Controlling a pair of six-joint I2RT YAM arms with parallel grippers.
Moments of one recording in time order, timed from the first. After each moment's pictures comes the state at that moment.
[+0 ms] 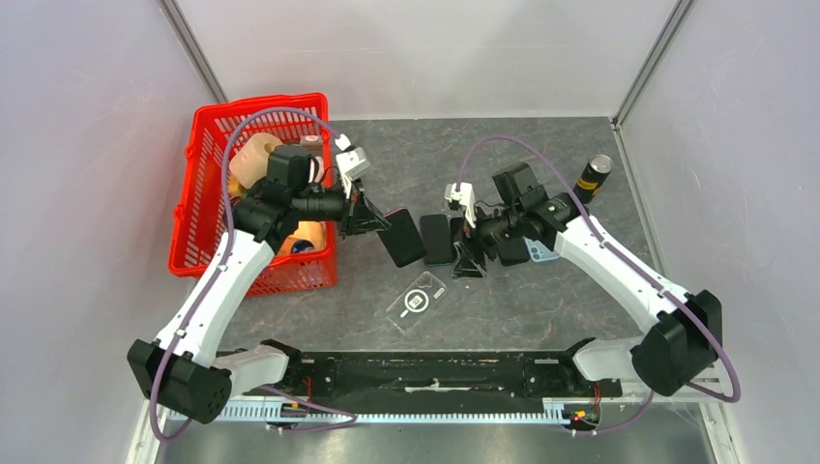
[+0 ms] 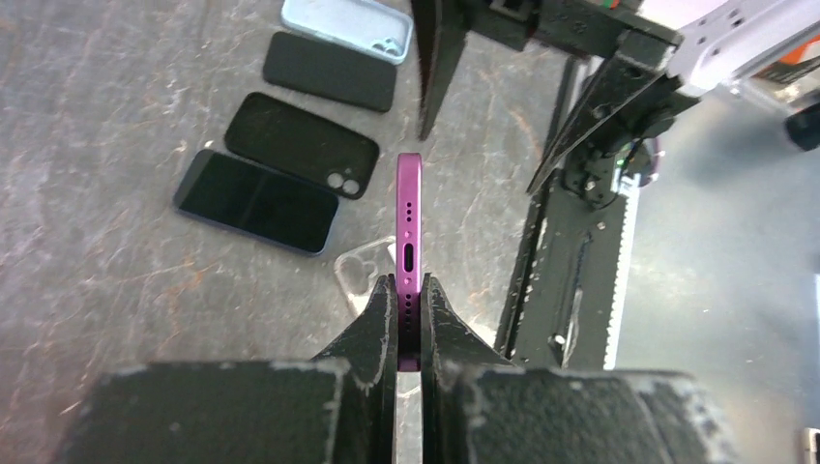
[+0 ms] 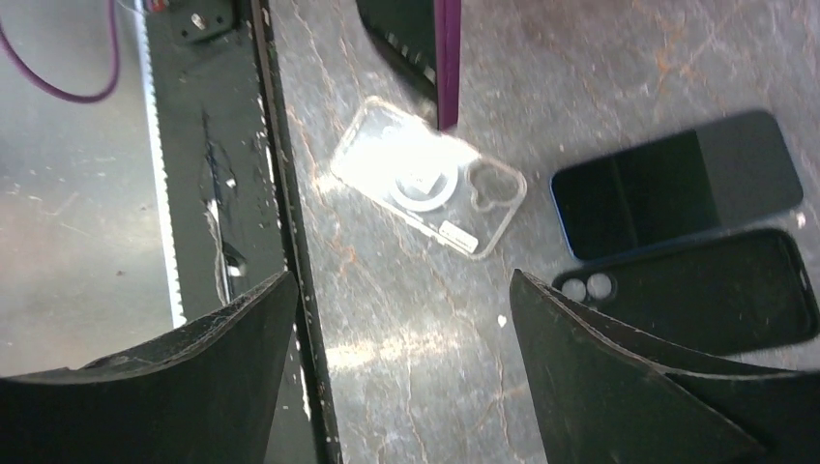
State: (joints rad) left arm -0.35 1.15 1.20 -0.64 0.87 0.21; right arm 0.53 1.30 1.12 -0.74 -0.75 -0.46
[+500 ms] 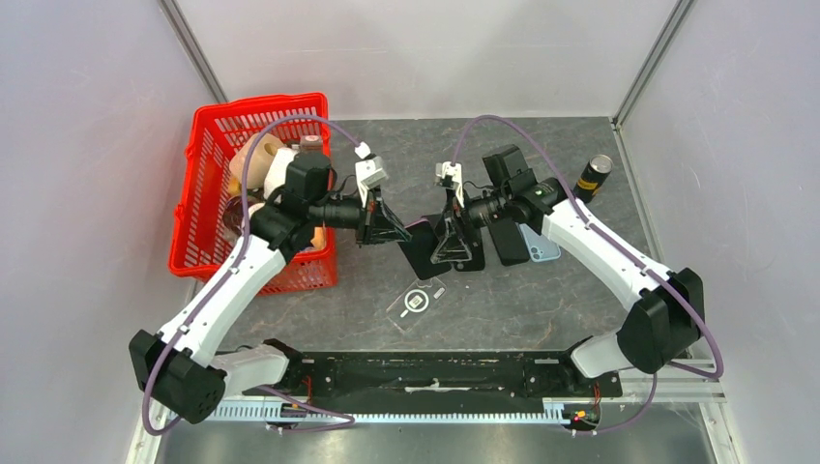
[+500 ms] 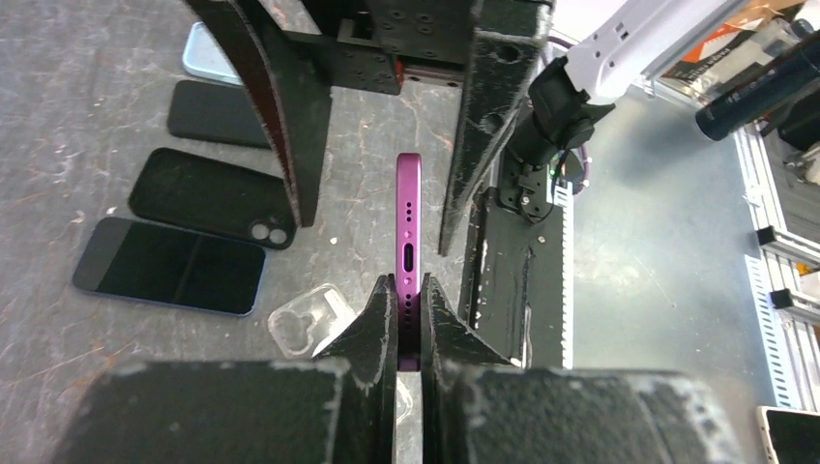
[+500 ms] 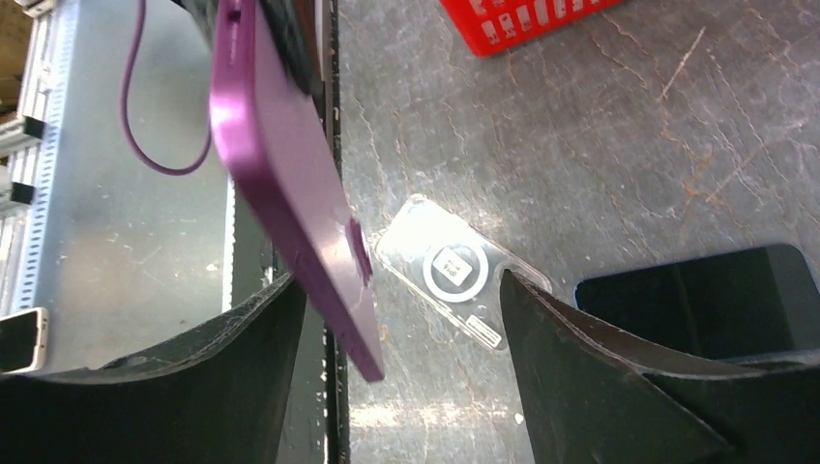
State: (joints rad) left arm -0.45 1.17 1.13 -0.42 0.97 0.06; right arm 0.53 1.45 1.26 -0.62 -0.95 -0.36
